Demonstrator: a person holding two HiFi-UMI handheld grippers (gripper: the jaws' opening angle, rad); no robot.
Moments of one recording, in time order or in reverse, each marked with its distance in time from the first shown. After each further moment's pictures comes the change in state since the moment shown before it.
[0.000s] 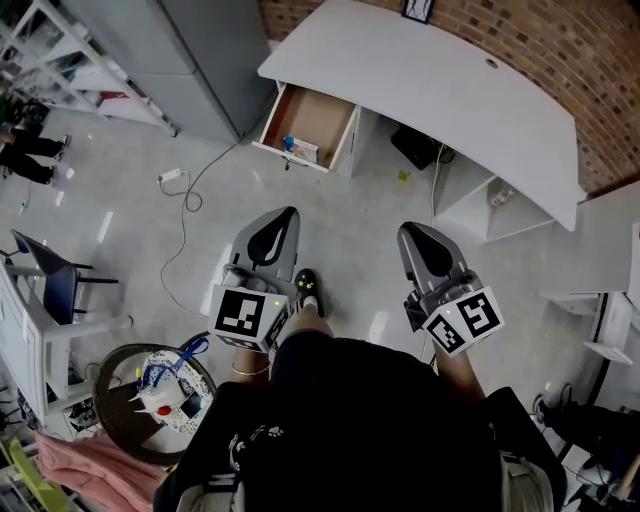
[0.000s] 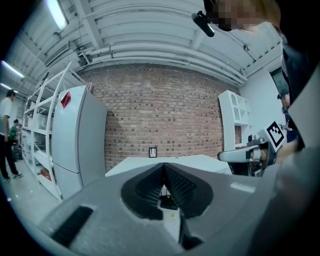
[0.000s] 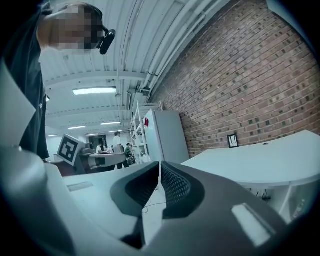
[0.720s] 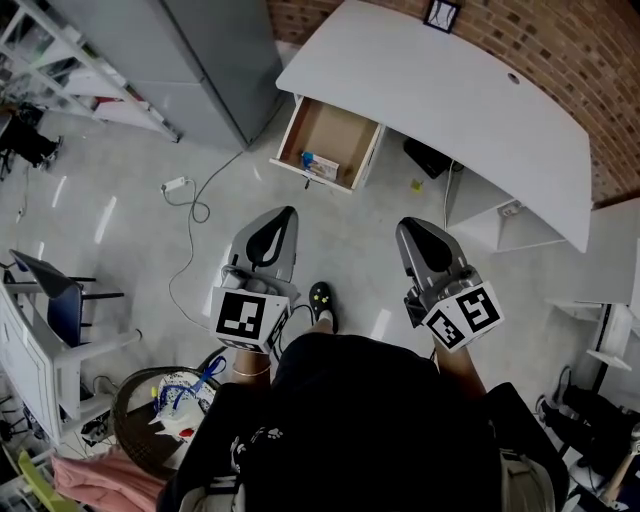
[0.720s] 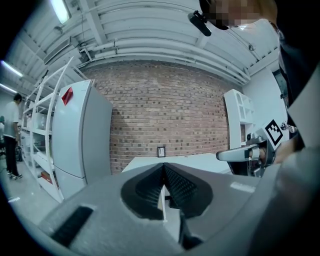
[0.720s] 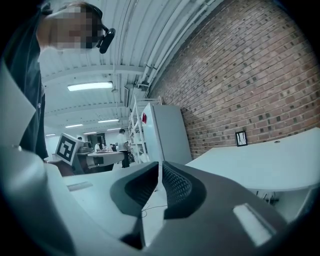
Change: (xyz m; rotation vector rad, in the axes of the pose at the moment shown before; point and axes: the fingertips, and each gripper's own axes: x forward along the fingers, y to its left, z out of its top) left arm 0.038 0.128 -0.001 -0.004 0.029 0.003; right arm 0.137 -0.001 0.004 0.006 0.029 -0.009
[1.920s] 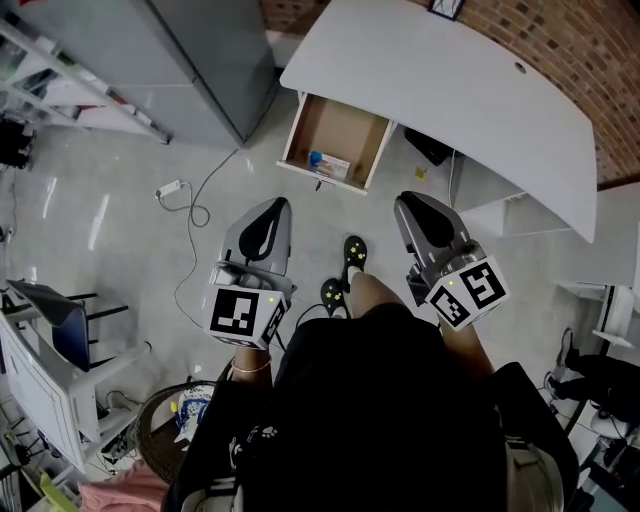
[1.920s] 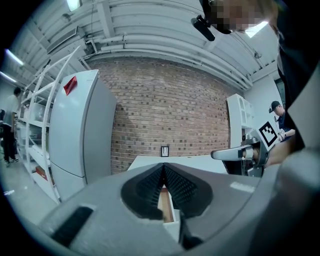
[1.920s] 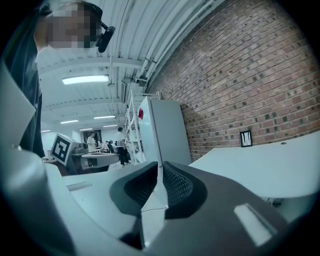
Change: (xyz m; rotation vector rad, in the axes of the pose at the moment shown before) left arm 0.028 0.097 -0.005 -0.055 -0.007 -0.036; right arm 0.107 -0.003 0.002 -0.020 0.026 -0.039
